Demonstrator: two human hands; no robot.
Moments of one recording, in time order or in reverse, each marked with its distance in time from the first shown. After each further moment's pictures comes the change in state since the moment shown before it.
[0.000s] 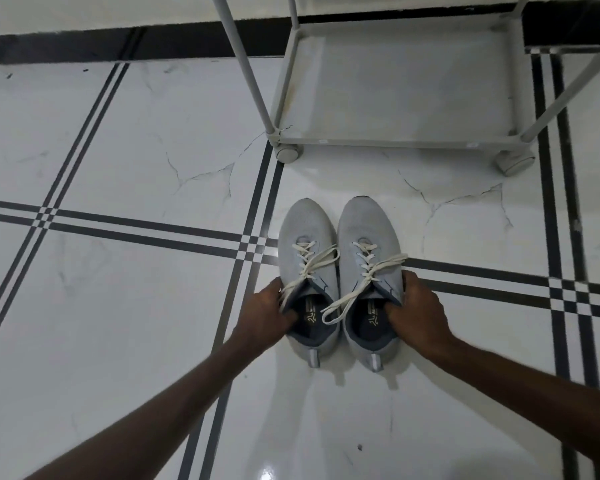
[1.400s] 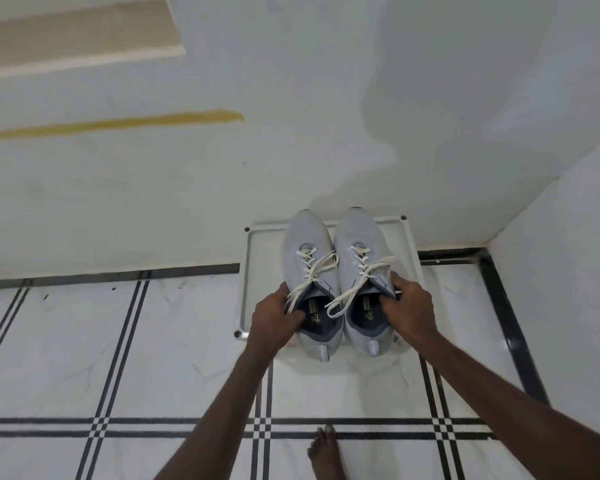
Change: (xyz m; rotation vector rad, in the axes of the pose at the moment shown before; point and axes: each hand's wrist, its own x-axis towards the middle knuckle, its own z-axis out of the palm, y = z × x) left_hand 0.015 0.442 -0.429 -0.124 0.035 0.253; right_hand 0.011 -0.424 -0.441 0.093 0.343 0.001
